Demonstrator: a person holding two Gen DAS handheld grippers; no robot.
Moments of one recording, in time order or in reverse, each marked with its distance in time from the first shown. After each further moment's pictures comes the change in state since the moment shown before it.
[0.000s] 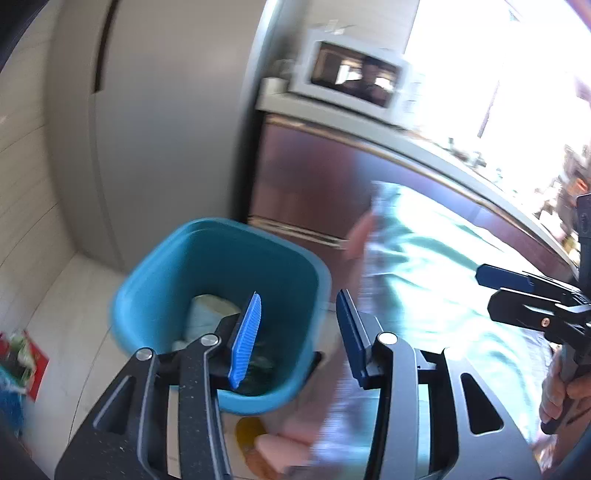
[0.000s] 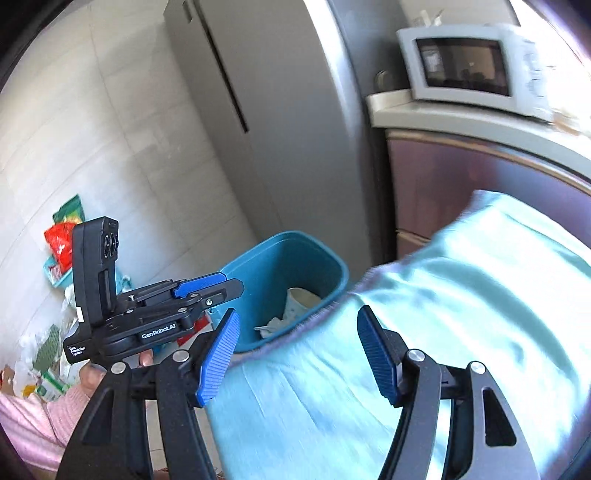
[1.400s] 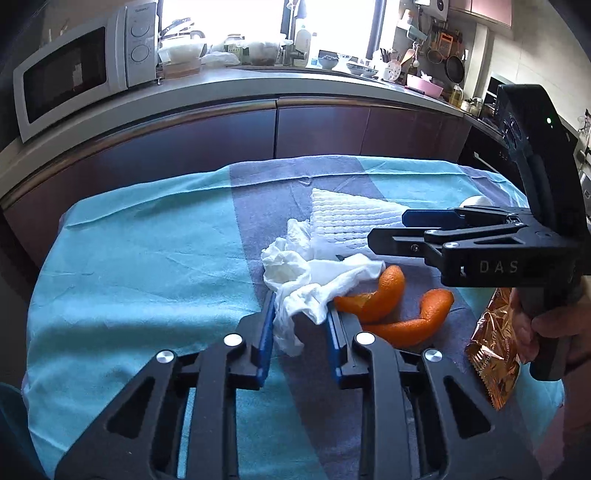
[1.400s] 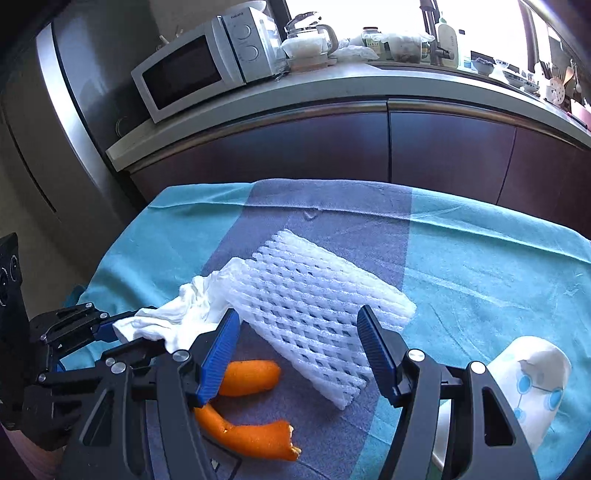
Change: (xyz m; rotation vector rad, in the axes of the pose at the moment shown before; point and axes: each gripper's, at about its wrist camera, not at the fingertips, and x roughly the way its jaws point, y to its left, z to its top) left arm 0.143 -0.370 -0.004 0.521 0.249 -0.371; right arm -0.142 -0.260 -0.069 0.431 0.028 -0.524
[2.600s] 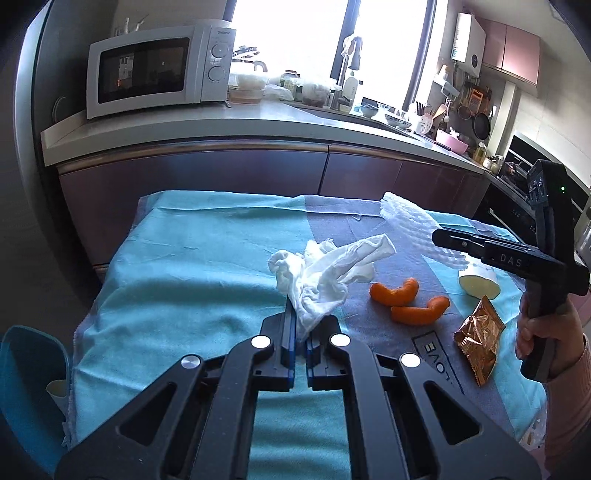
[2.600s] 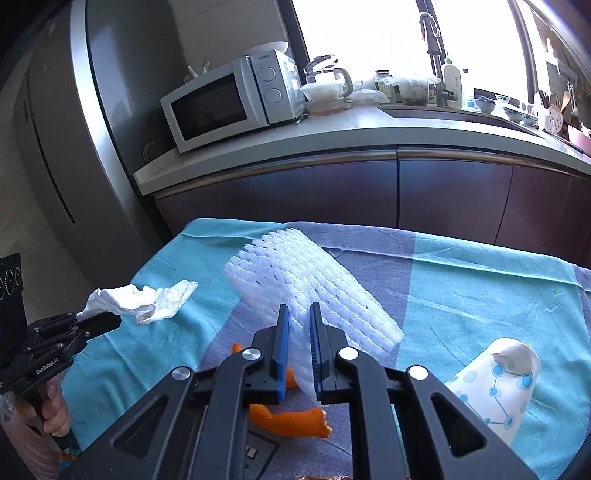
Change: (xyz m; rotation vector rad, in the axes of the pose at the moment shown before) left arm -0.114 0.056 -0.044 -0.156 -0.170 0.063; right arm -0.062 0.025 -0.009 -0.051 -0.180 0.054
